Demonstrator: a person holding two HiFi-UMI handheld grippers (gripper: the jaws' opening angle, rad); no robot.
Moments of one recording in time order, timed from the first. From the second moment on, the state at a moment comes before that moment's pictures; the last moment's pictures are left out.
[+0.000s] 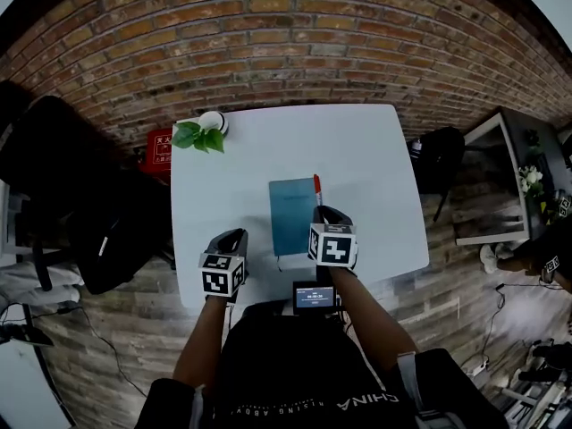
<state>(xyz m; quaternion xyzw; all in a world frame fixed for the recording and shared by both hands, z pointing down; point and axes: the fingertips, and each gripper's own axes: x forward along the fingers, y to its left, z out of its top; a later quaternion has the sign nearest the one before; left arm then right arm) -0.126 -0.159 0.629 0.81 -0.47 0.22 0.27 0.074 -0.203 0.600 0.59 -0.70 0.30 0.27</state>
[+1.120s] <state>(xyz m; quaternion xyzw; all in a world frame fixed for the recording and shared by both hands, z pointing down) -0.031 -0.140 0.654 0.81 -0.43 0.27 0.30 0.154 -0.177 0.666 0.54 -0.69 0.39 0.30</state>
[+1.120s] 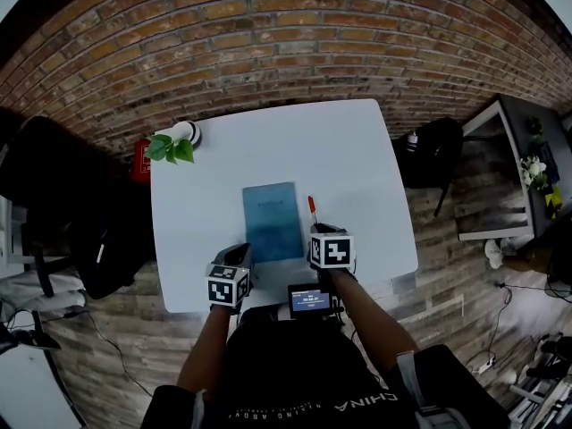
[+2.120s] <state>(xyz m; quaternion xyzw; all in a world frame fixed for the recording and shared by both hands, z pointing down) -0.046 -0.134 0.663 0.79 -0.45 0.27 0.31 0.118 -0.174 0.681 0.48 -0.70 0.44 0.28</state>
